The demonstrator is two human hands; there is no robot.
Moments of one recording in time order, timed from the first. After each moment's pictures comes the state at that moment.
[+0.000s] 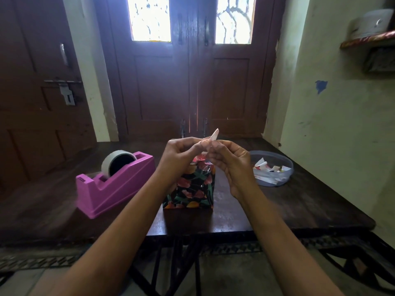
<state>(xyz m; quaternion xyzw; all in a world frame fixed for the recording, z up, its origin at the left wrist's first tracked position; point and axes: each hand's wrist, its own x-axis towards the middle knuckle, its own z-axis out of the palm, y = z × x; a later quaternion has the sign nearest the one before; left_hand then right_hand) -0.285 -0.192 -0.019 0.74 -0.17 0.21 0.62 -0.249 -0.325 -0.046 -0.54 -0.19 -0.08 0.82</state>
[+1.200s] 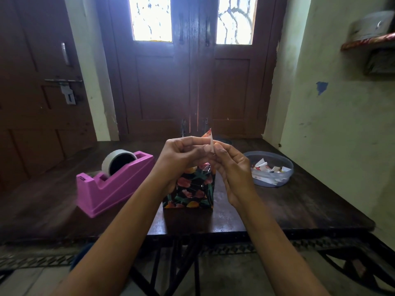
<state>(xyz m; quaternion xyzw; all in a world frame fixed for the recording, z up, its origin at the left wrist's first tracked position) -0.299 -0.191 -0.014 0.68 -0.16 0.11 0.71 -0.261 -0.320 -0.052 -0.52 -0.21 -0.09 0.82</state>
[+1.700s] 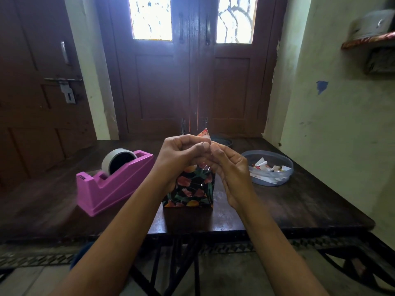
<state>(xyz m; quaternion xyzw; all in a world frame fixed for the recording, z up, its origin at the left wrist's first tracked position) -0.300 -0.191 -0.014 0.69 -0.14 0.14 0.70 -0.270 -0.321 -0.053 -0.53 -0.25 -0.07 0.80</state>
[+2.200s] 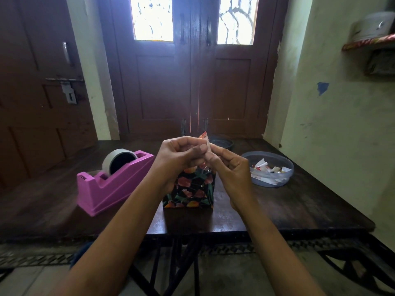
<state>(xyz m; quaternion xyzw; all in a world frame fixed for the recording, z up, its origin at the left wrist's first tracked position) -0.298 -0.186 -0.017 0.67 -0.13 0.12 0.72 -0.274 -0.322 -0.054 -0.60 -0.29 -0.16 0.73</state>
